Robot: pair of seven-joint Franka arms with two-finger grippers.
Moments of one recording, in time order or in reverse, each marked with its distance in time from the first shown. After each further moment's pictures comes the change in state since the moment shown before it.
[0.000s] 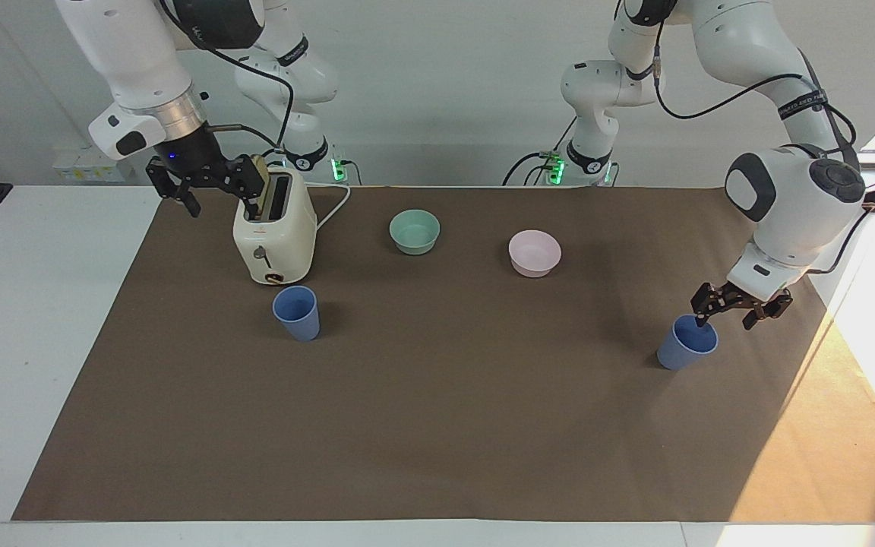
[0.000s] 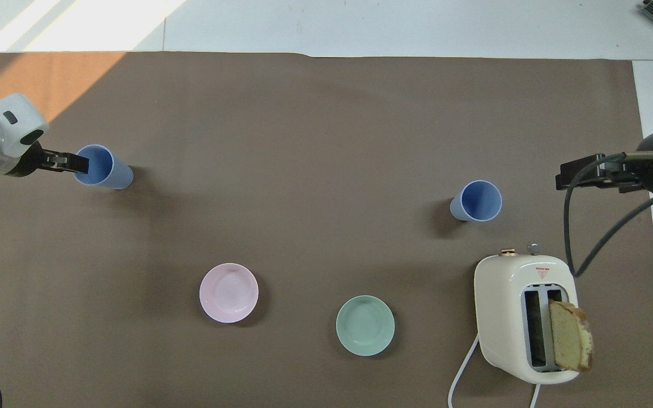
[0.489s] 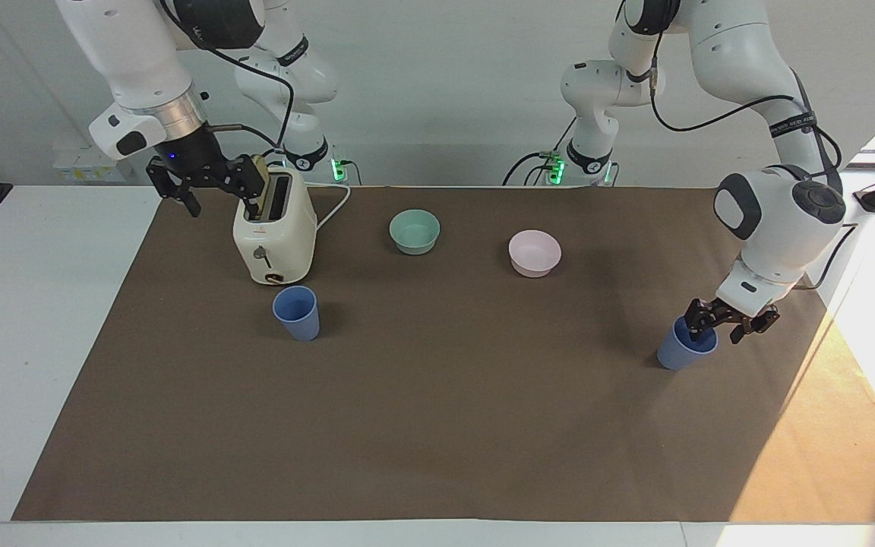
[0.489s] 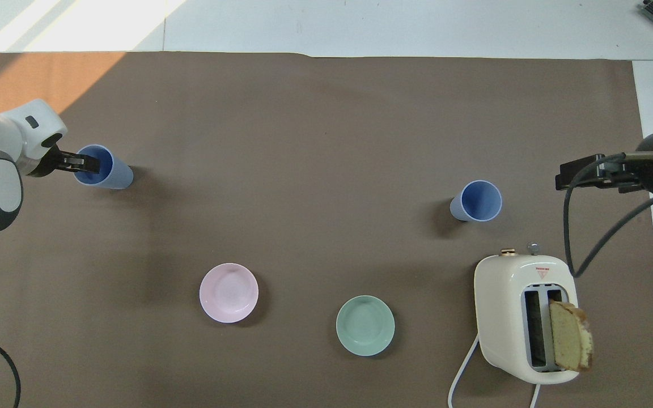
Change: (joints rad) left arm 0.000 0.062 -0.007 -0.029 -0.010 0.093 0.000; right arm 0.000 0.000 0.001 -0.001 0.000 0.000 0.000
